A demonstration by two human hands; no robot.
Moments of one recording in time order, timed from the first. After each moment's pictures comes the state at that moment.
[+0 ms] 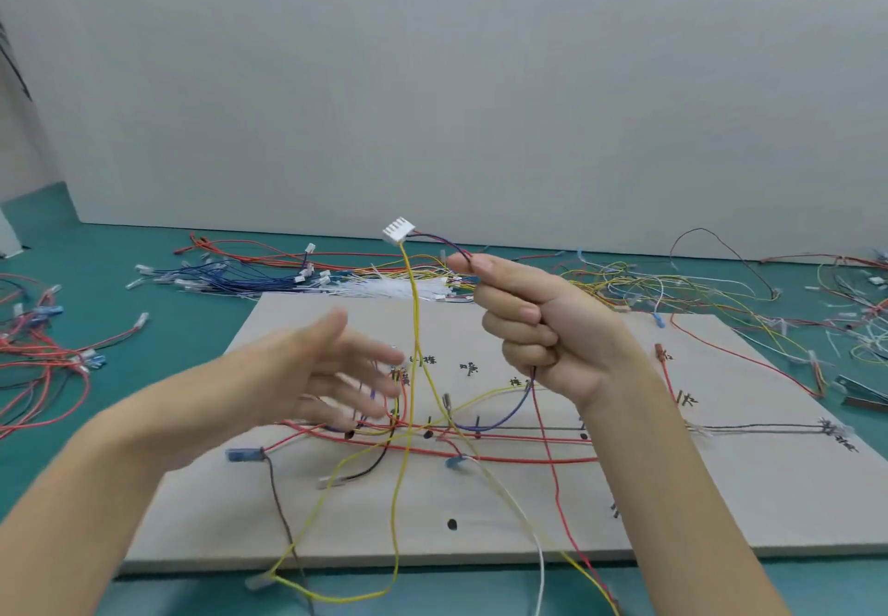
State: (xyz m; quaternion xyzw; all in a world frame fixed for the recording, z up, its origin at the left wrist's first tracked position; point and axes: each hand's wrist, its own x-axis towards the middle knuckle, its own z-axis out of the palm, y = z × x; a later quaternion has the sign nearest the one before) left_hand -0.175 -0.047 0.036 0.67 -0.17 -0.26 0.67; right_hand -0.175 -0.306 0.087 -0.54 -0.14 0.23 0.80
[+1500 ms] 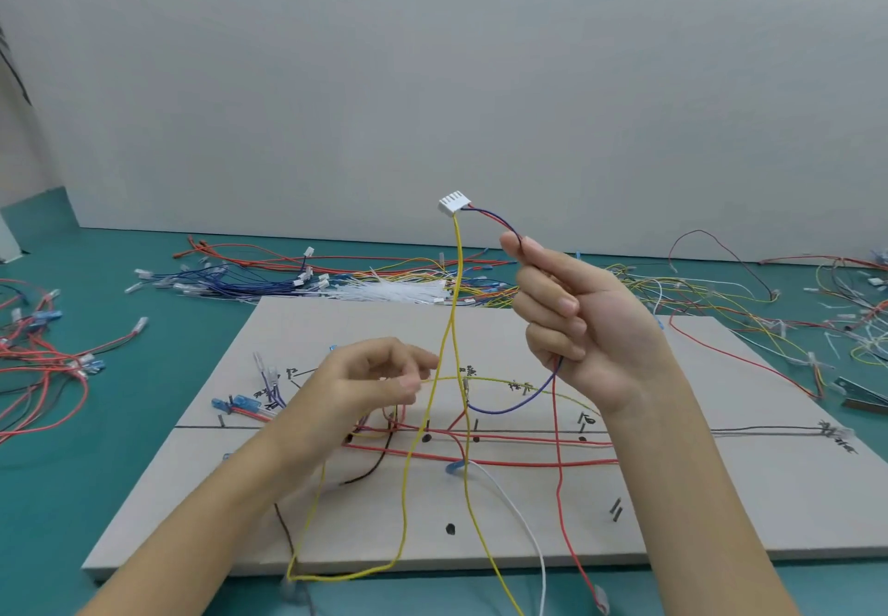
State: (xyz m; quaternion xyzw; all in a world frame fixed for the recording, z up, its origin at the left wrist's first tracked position) left_hand -0.186 -0.103 0.010 0.72 -0.20 -0.06 0.66; right_hand -0.181 -0.322 0.091 -0.44 -0.12 0.17 0.87
